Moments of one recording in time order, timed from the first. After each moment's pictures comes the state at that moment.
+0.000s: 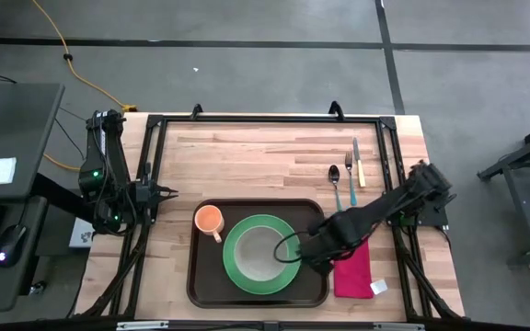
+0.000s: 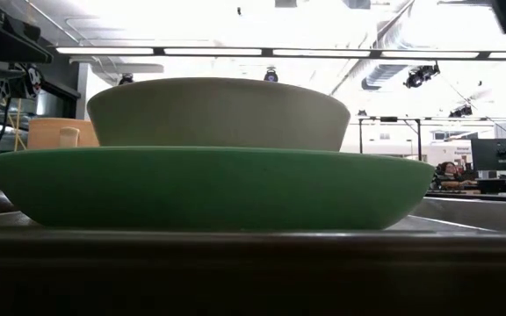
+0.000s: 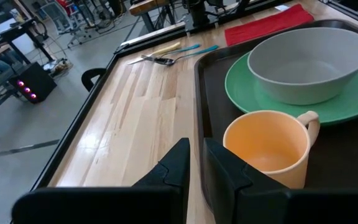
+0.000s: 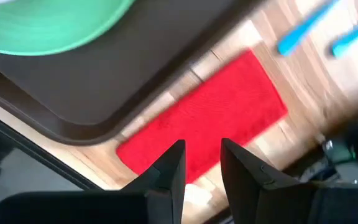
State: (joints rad) left arm -1.30 0.41 0.53 -1.33 -1.24 -0.87; right arm 0.51 1.80 1.71 -1.56 -0.04 1.24
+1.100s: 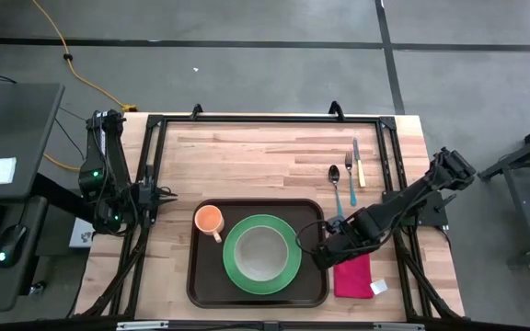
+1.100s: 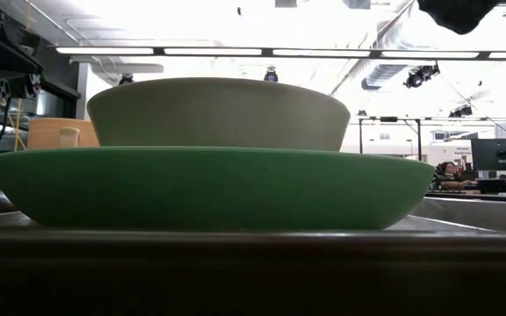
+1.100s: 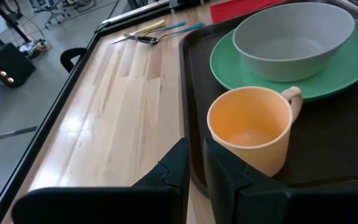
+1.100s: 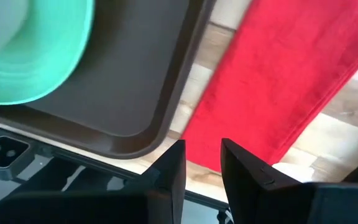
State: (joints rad) left arm -1.30 0.41 0.53 -1.34 -1.13 -0.89; right arm 0.54 1.58 1.26 -1.06 -0.17 1.80
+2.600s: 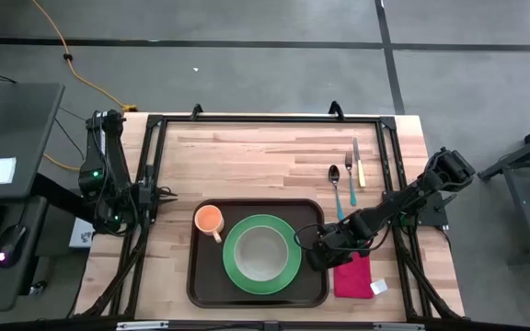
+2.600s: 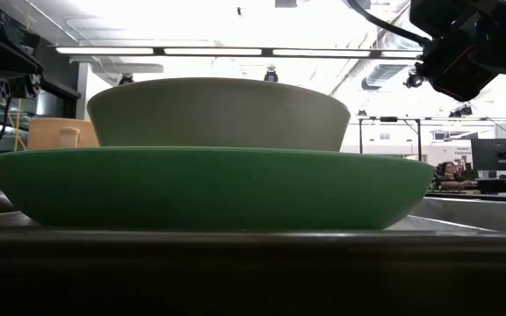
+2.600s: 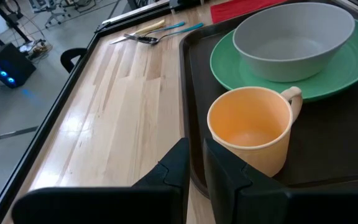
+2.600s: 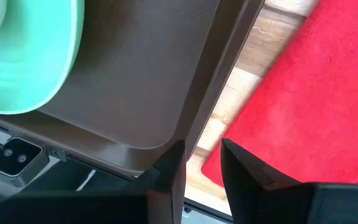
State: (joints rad) left arm -1.30 0.41 0.53 -1.34 -1.13 -0.89; right arm 0.51 1.58 0.99 -0.62 -0.24 1.81
